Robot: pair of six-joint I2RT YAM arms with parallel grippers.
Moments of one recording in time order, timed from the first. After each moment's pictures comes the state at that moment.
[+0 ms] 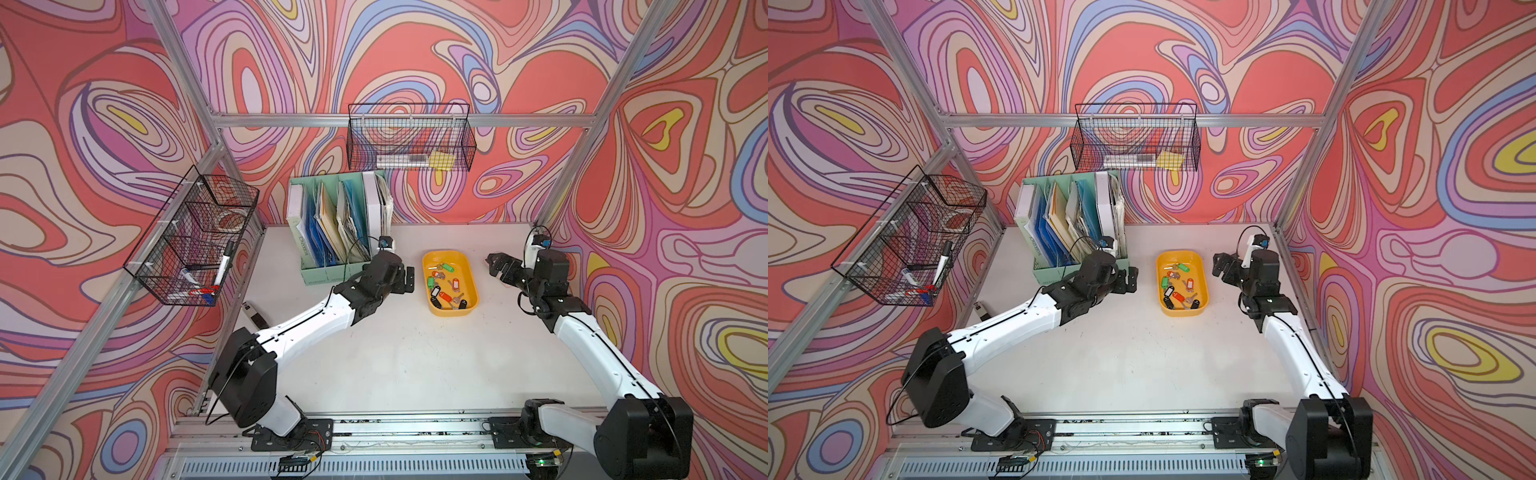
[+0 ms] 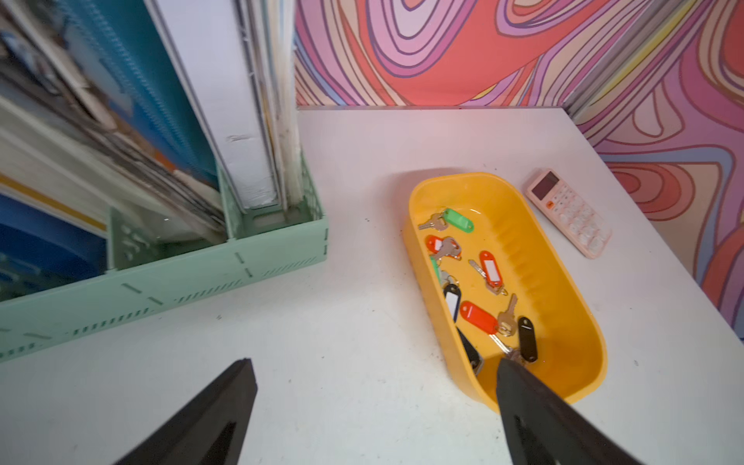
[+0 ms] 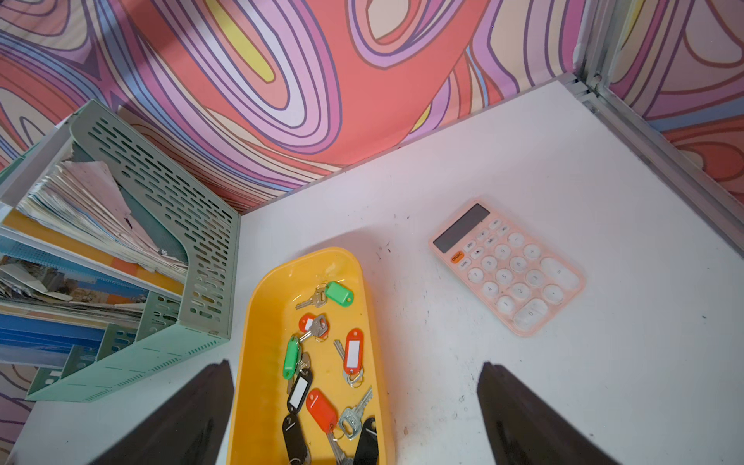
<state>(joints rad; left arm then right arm) -0.72 1.58 1.22 -0.24 -0.27 -0.45 0.00 1.18 0.85 -0.14 -0.12 0.38</state>
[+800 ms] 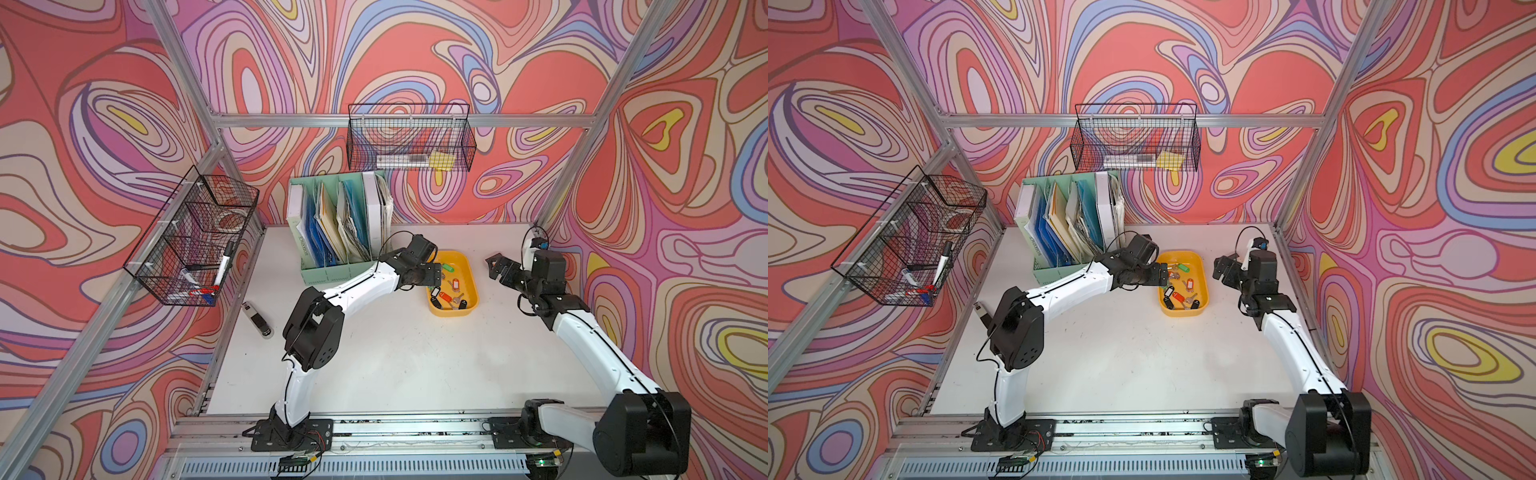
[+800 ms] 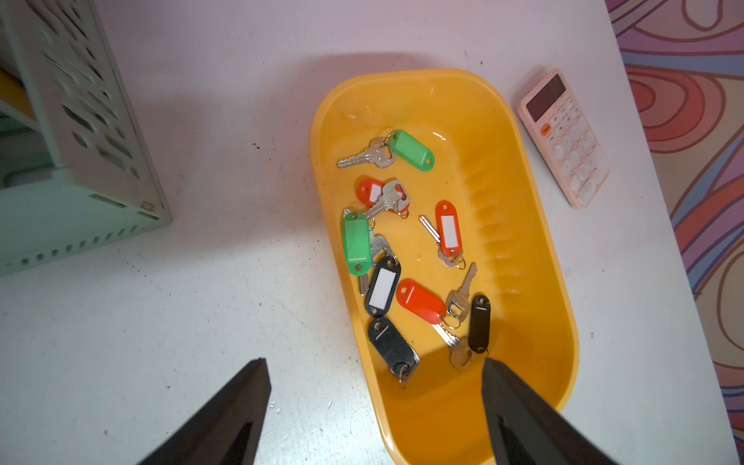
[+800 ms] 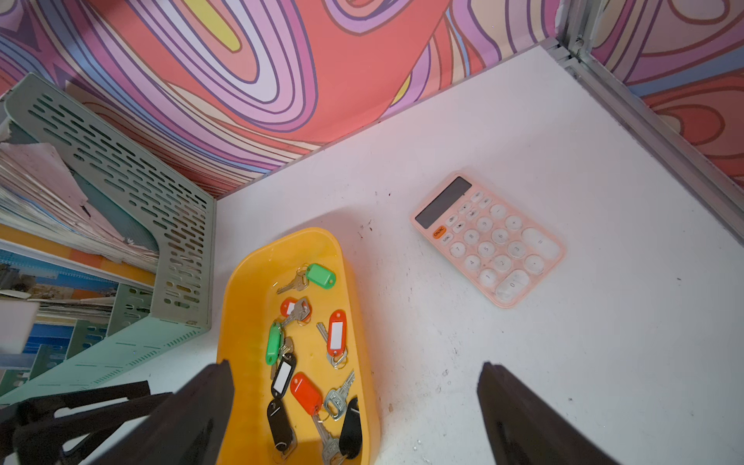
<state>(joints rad) -0.73 2.07 1.74 -0.55 -0.03 -0.58 0.00 1.21 0.87 -0.20 -0.09 0.39</state>
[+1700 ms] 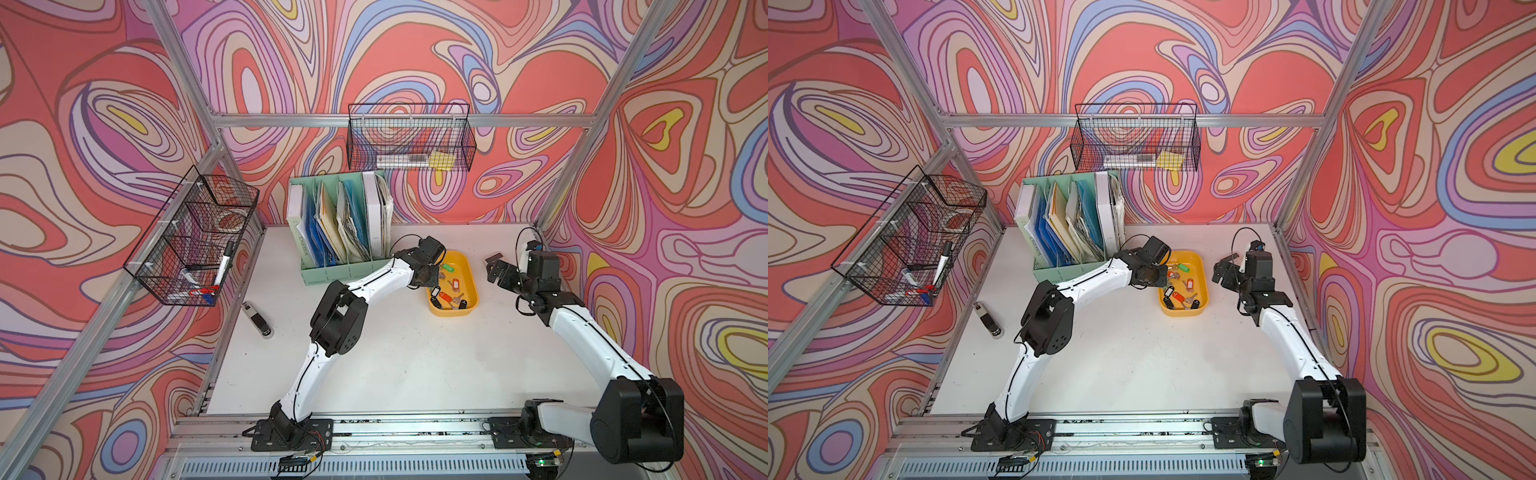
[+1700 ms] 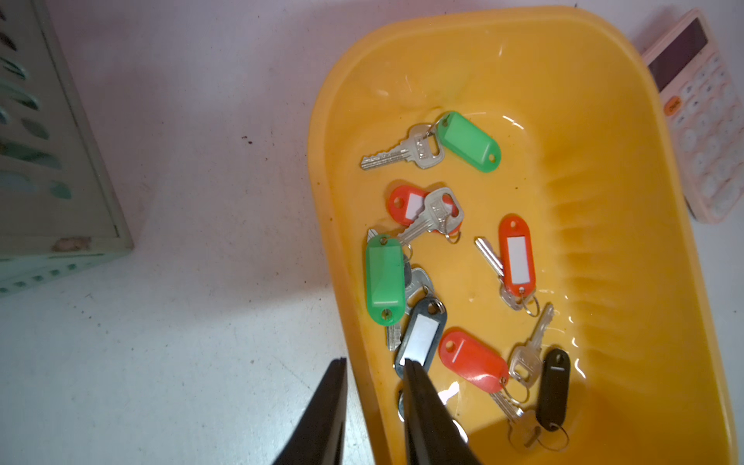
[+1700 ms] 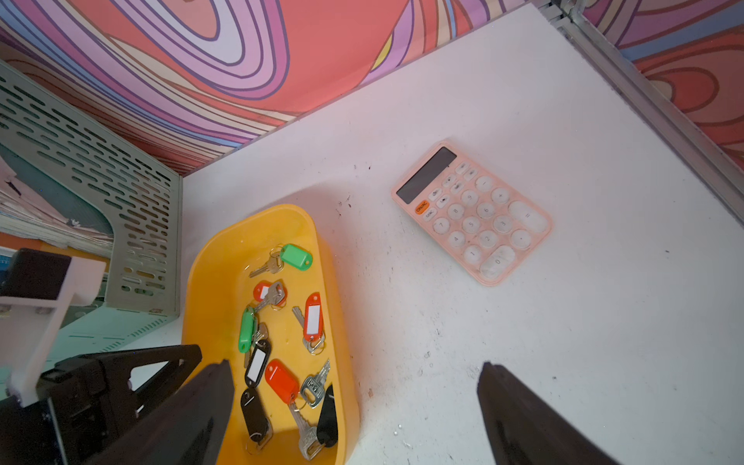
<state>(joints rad) -0.73 2.31 1.99 -0.68 -0.09 -0.56 0.00 1.26 0.87 -0.24 -0.07 0.37</state>
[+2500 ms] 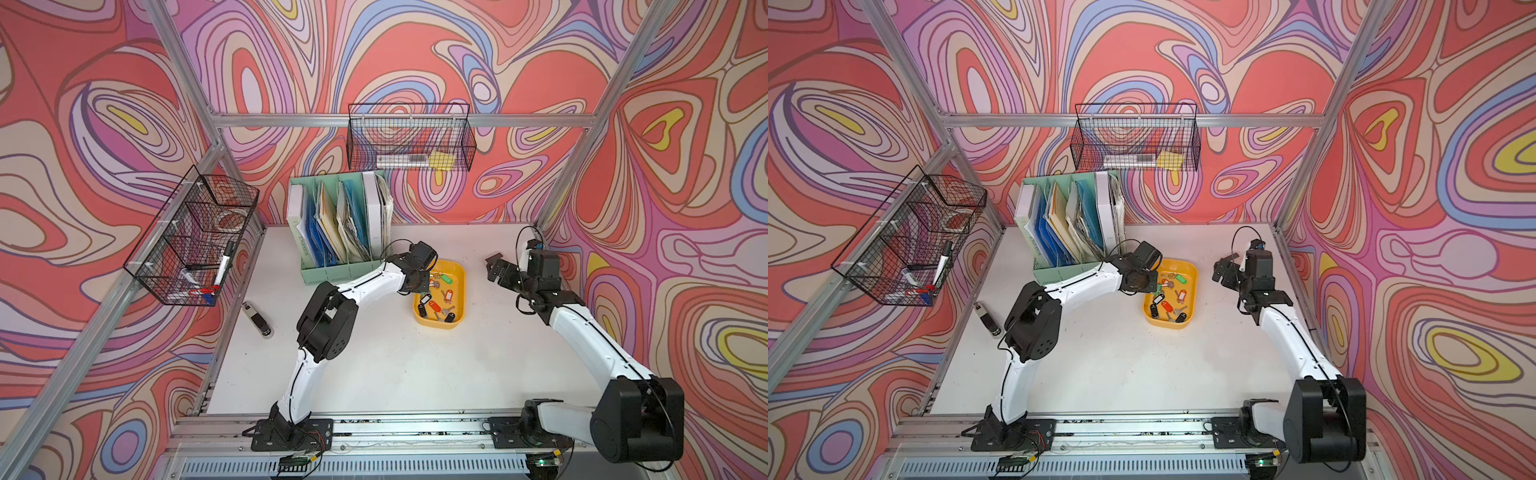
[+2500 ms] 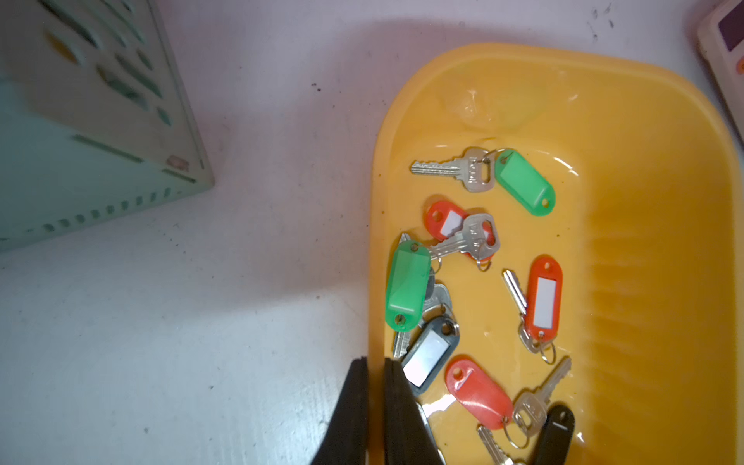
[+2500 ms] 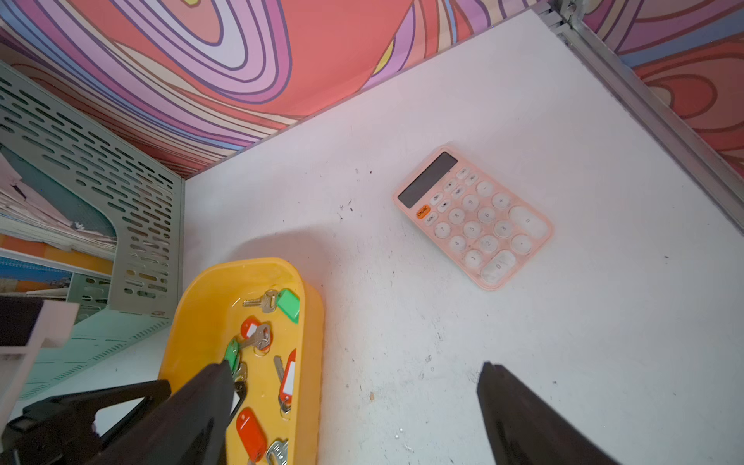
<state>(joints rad) -0.71 2.13 1.71 -0.64 -0.13 -0.56 0.00 1.26 0.89 -0.24 -0.07 0.37</state>
